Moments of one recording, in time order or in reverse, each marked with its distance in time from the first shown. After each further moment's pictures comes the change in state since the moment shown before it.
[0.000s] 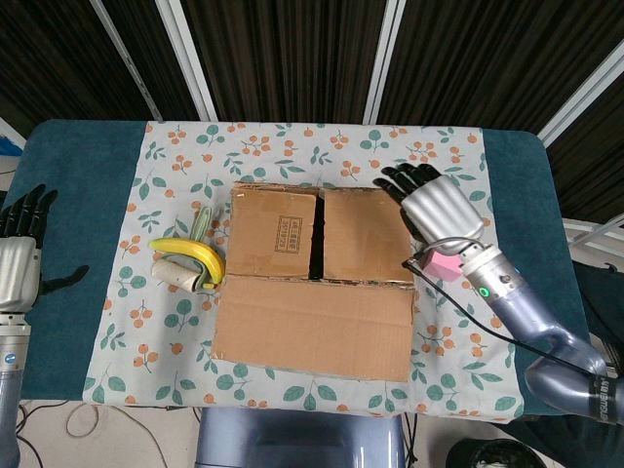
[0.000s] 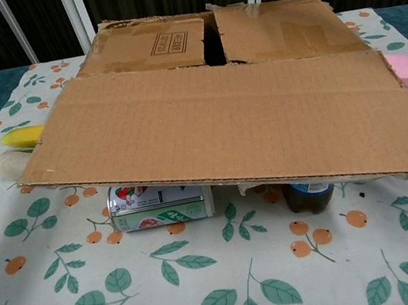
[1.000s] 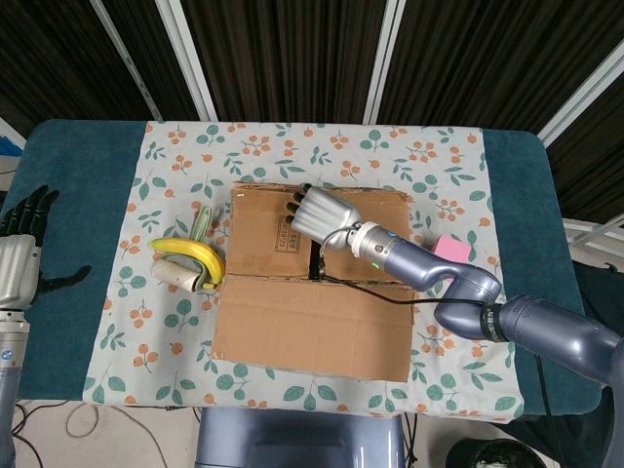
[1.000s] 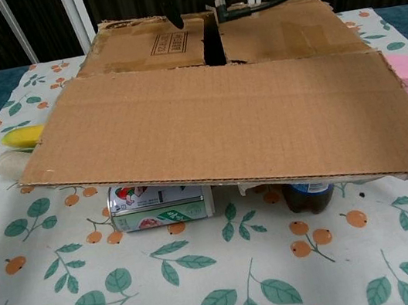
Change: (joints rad) left arm 0.047 0.014 -0.073 -0.004 0.003 -0.107 -0.050; right arm 0.474 -0.211 -0.143 0.323 -0.147 -0.412 0.013
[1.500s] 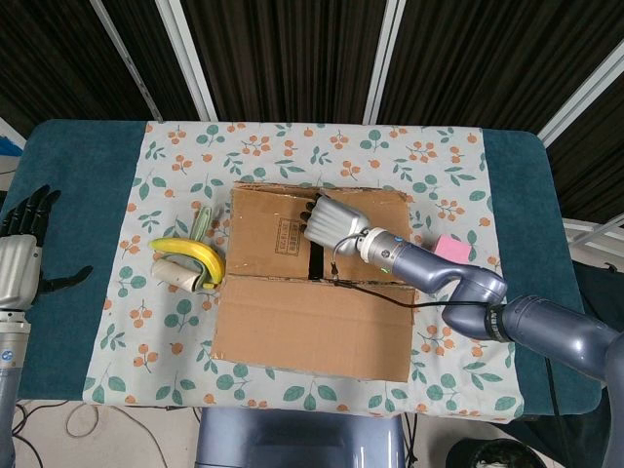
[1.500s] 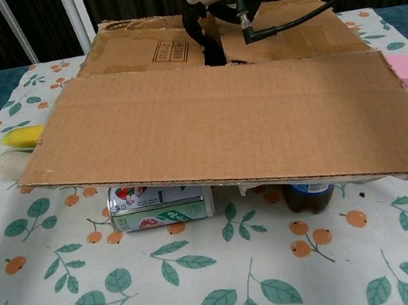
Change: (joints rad) left arm 0.016 0.003 -0.023 -0.010 0.017 -0.013 -0.003; right arm 0.017 0.017 -0.078 0.008 -0.035 0.005 -0.017
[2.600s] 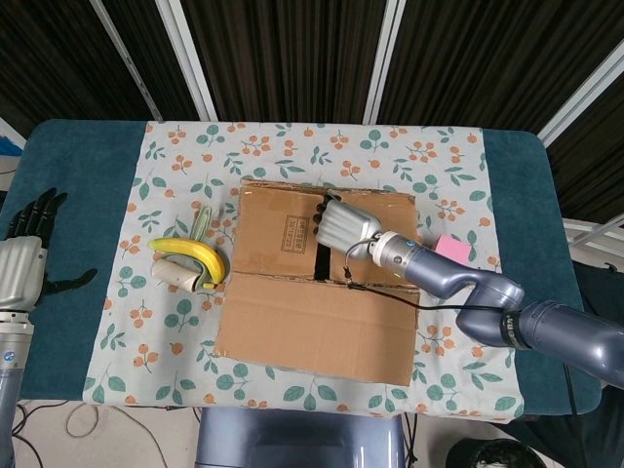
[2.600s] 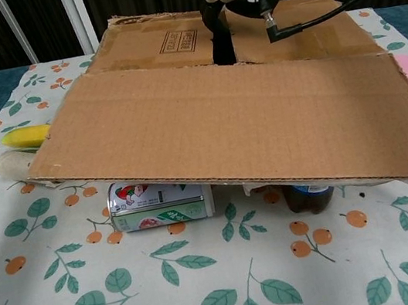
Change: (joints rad) left arm 0.018 0.005 -0.023 -0.013 0.007 -0.044 -0.008; right arm -0.008 0.066 -0.047 -0.063 0.041 0.025 -0.124
